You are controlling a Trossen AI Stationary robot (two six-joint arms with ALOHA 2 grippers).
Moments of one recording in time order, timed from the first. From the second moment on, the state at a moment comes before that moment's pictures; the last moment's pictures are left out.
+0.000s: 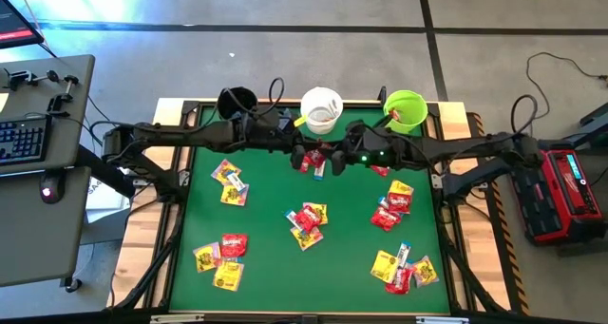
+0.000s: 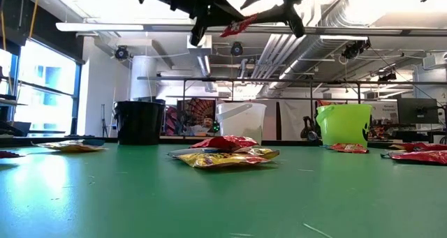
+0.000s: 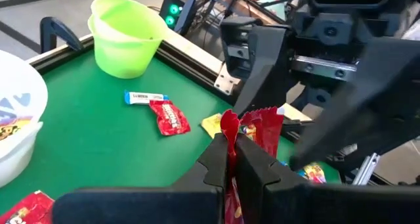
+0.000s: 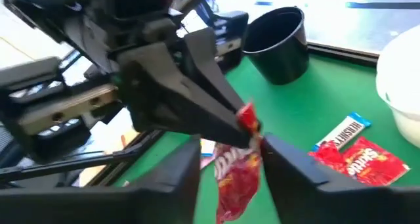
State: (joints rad) left arm 0.19 1.51 1.15 0.02 0.07 -0.45; right arm -0.02 1.33 1.05 -0.08 0.29 0.70
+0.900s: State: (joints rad) left arm 0.21 1.49 1.15 0.03 0.04 -0.35; right arm -0.05 1.30 1.06 -0.22 0.22 0.74
